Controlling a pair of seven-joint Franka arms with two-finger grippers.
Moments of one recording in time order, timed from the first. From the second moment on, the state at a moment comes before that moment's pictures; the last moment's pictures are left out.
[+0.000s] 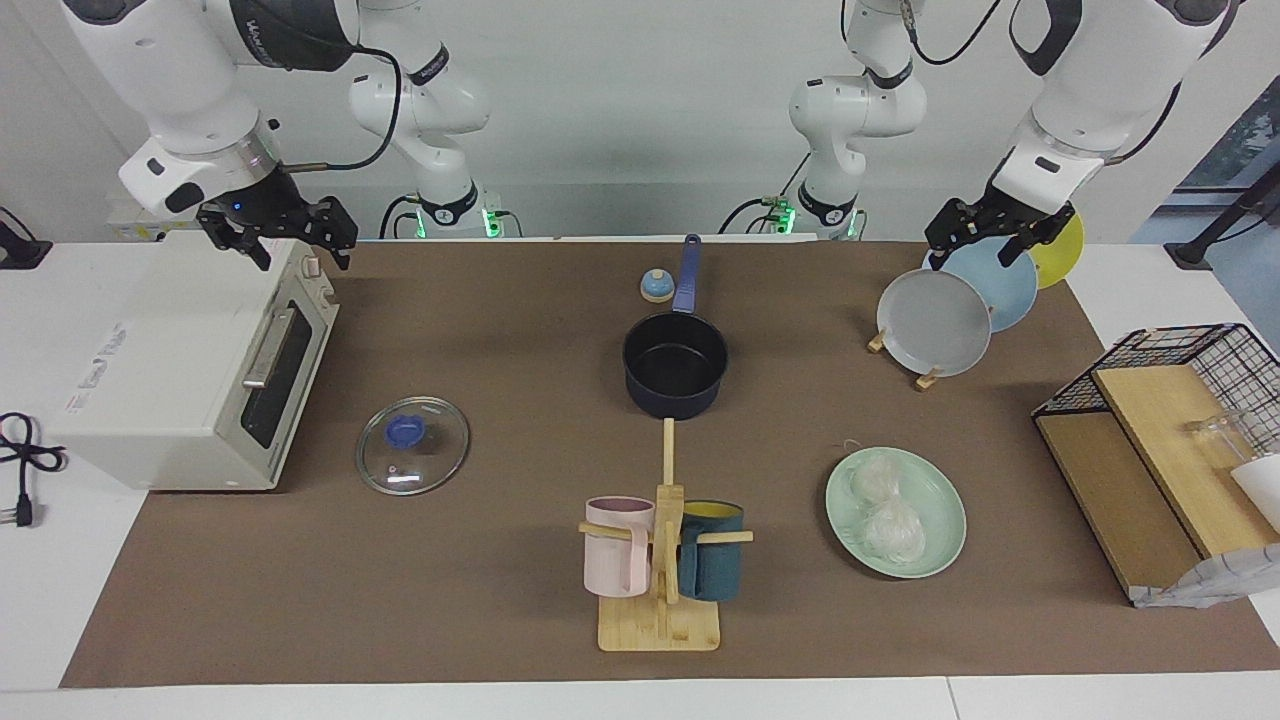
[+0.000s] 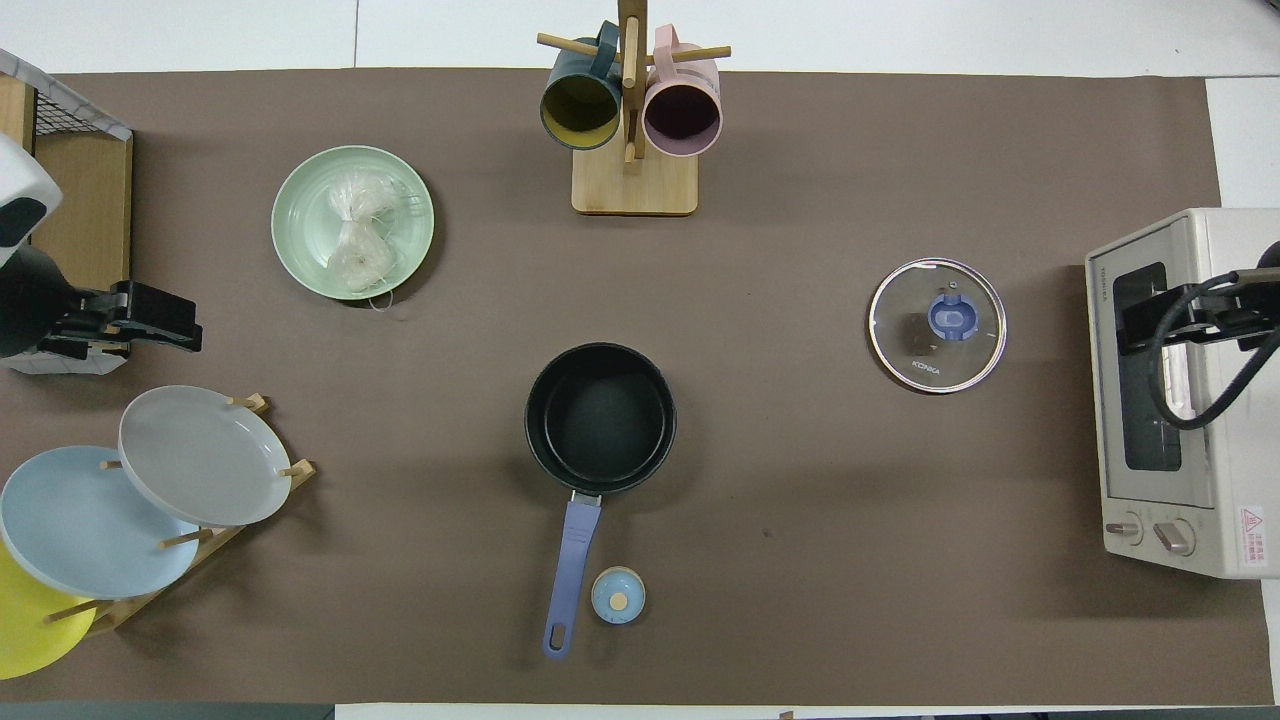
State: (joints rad) left arm -0.09 -0.05 -0.02 -1.60 -0.02 1.48 -0.10; right arm -0.01 -0.02 -0.02 -1.60 -0.03 1.47 -0.04
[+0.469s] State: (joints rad) left arm -0.10 -0.04 -0.02 -1.59 -0.02 1.47 -0.10; right arm -0.01 -0.02 -0.02 -1.60 -0.03 1.47 -0.04
